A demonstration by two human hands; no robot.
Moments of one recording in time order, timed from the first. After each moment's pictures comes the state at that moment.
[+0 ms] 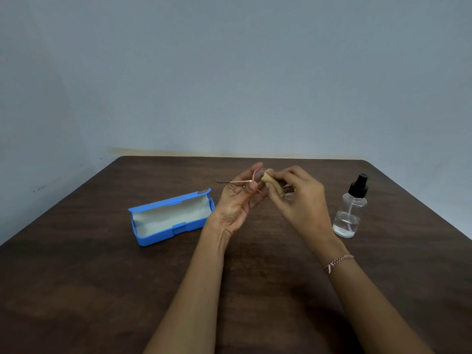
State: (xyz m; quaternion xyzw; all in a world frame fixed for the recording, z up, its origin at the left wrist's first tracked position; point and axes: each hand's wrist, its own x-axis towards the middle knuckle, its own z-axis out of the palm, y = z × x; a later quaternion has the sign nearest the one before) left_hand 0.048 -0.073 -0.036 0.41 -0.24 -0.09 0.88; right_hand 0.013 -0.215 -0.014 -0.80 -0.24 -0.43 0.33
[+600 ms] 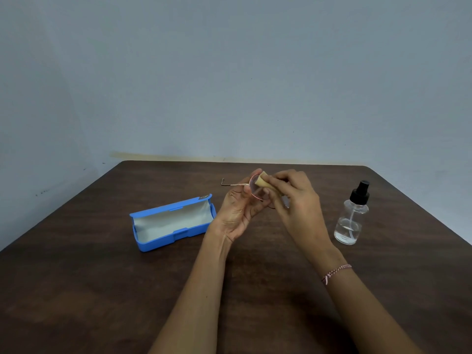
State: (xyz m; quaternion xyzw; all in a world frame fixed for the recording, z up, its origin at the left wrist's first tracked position) left_hand 0.043 -0.073 -0.033 0.38 -0.23 -0.10 0.89; right_hand 0.013 -0.208 -0.016 -0.80 -0.27 -0.46 0.28
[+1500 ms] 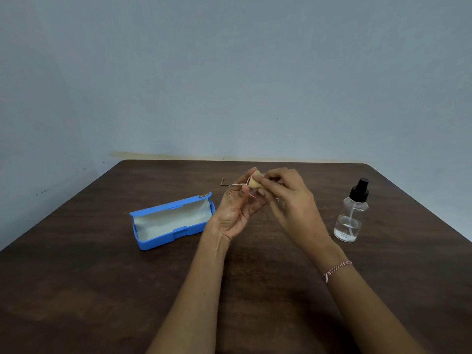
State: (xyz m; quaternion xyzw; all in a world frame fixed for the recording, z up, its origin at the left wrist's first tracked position) left_hand 0.041 -0.071 -0.033 0.36 -0.25 -0.11 0.89; right_hand 0.008 -0.207 -0.010 -0.80 -0.32 -0.43 0.26
